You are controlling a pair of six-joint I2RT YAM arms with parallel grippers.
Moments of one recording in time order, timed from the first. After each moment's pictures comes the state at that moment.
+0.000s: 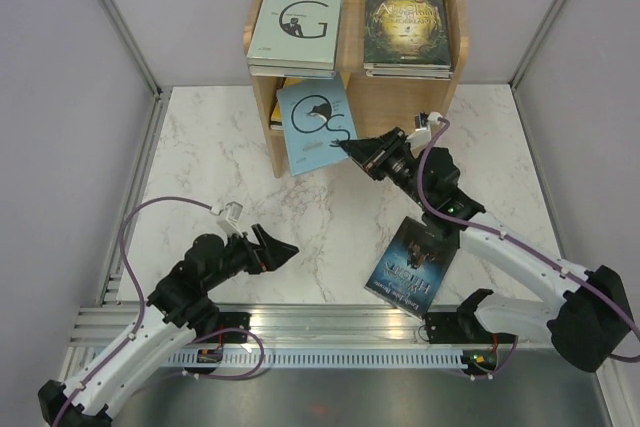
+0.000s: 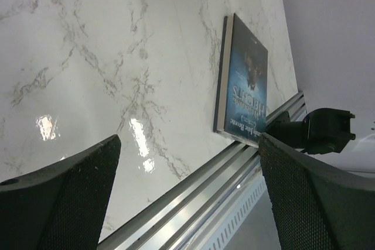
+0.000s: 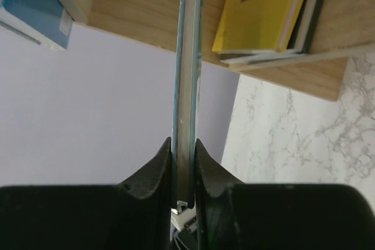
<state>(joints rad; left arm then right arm) -0.65 0.28 0.22 -0.28 0.15 -0.87 0.67 1.11 0.78 0.34 0.00 1.19</state>
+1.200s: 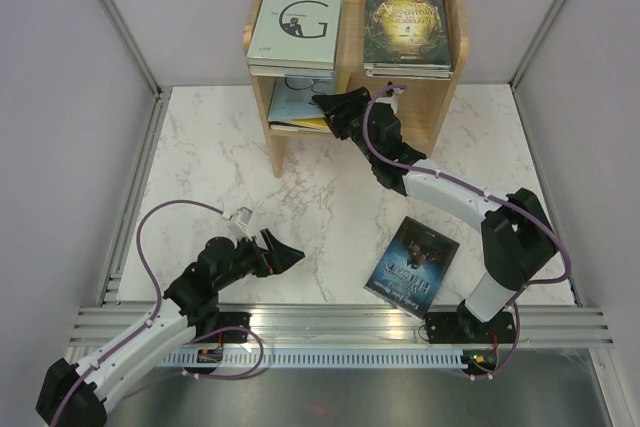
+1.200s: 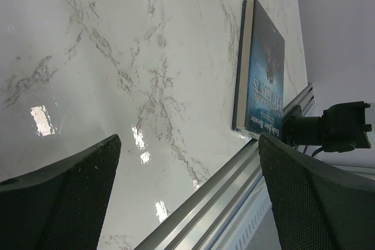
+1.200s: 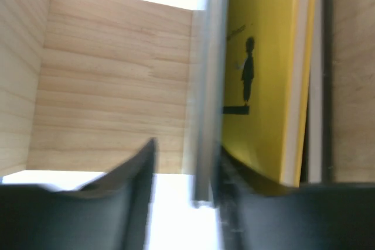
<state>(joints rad) -0.65 0.43 0.05 0.02 0.19 -0.89 0.66 1.67 1.21 0.40 0.21 1.34</state>
